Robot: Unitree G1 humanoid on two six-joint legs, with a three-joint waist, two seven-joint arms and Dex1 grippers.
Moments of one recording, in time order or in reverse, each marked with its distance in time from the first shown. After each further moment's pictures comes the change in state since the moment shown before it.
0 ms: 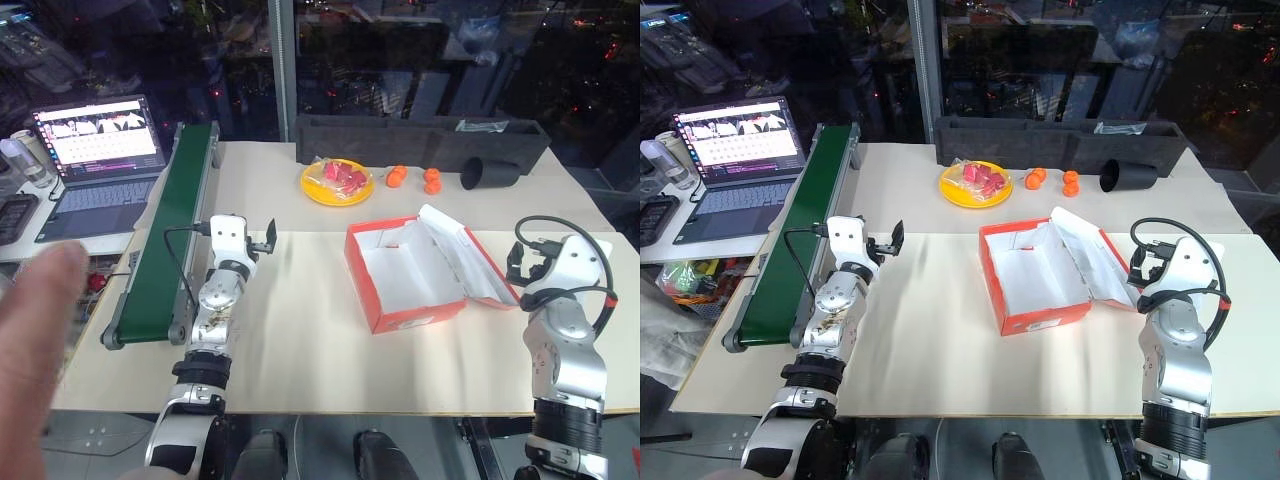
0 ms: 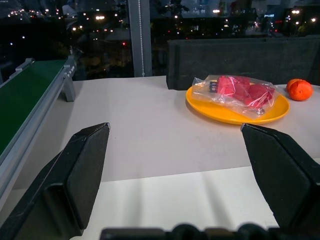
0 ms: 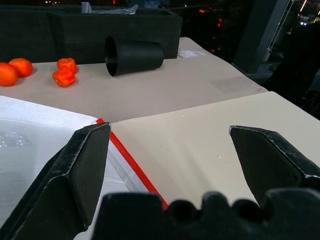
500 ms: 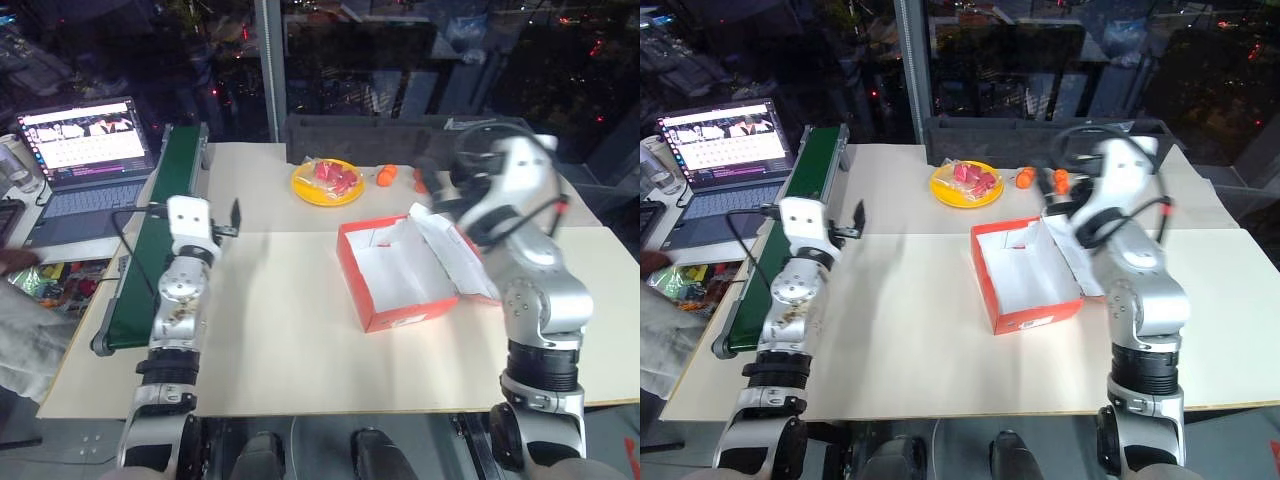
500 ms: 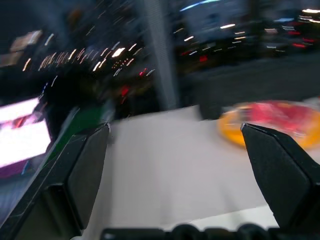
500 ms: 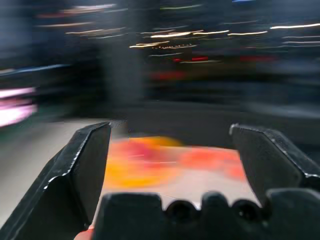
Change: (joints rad) left arm -0.010 0.159 0.136 -0.098 -0.038 0.160 0.014; right arm -0.320 -0.018 0.351 -0.303 0.354 0.325 0.440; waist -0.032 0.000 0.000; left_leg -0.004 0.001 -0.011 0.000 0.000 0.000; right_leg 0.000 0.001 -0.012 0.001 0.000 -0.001
